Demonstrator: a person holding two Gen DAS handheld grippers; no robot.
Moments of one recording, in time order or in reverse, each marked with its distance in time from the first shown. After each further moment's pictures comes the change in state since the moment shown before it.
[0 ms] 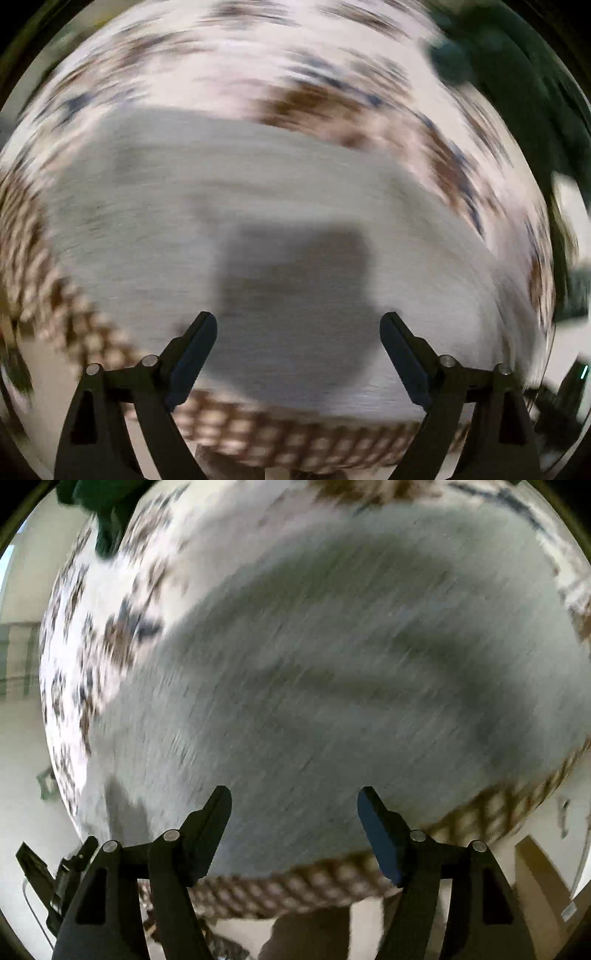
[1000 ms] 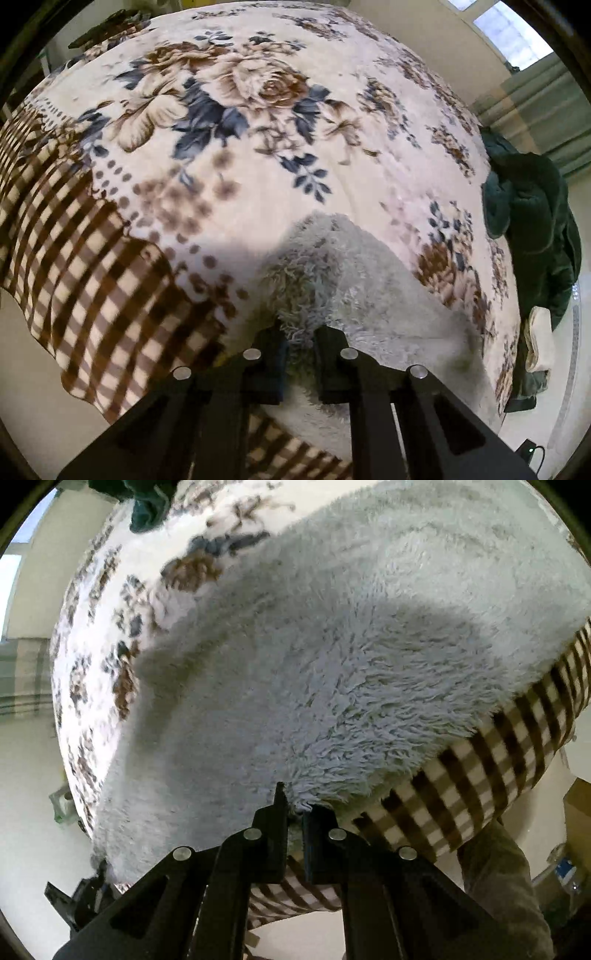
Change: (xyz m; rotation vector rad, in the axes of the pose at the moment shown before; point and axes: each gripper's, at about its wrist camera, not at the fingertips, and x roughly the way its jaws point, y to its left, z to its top) left arm -0.025 0.220 0.089 -0.234 -0.160 -0.177; right arm 0.061 0.156 -0.139 0.105 -0.088 0.035
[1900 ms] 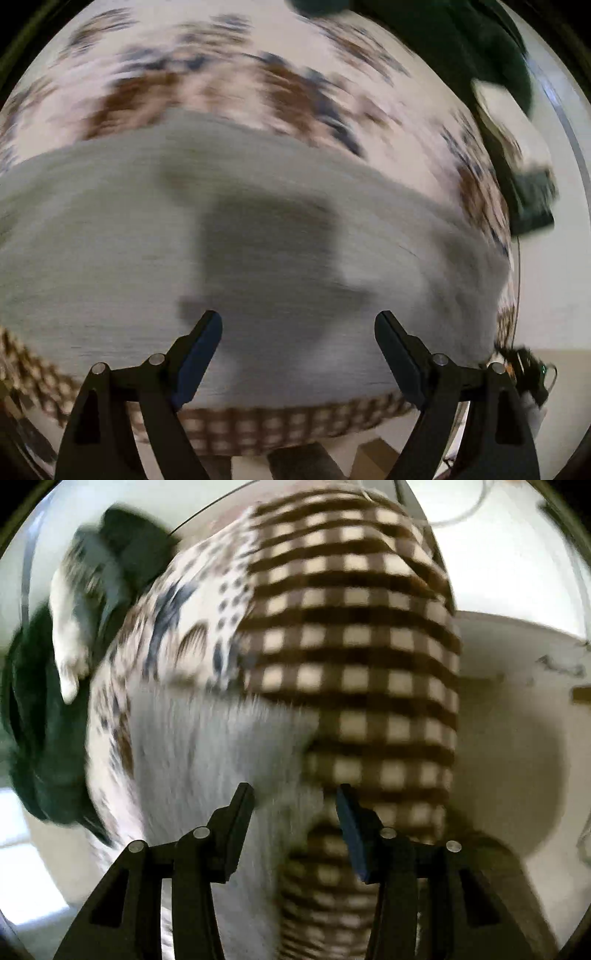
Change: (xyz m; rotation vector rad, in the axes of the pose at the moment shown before) left arm 0.083 -0.346 -0.239 0.576 0.393 -0.026; right arm -0.123 -0.402 0.156 0.810 -0.374 0.229
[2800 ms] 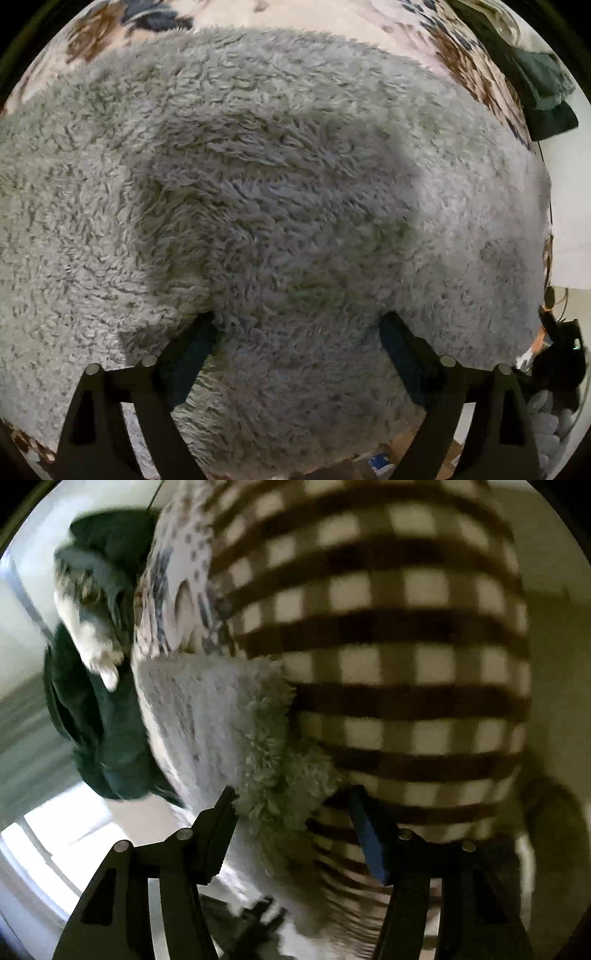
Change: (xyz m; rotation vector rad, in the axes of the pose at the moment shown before) left arm 0.134 -0.098 -0.007 0.182 0.215 0.066; right arm 0.050 -0.042 0.012 0.129 0.301 0.312
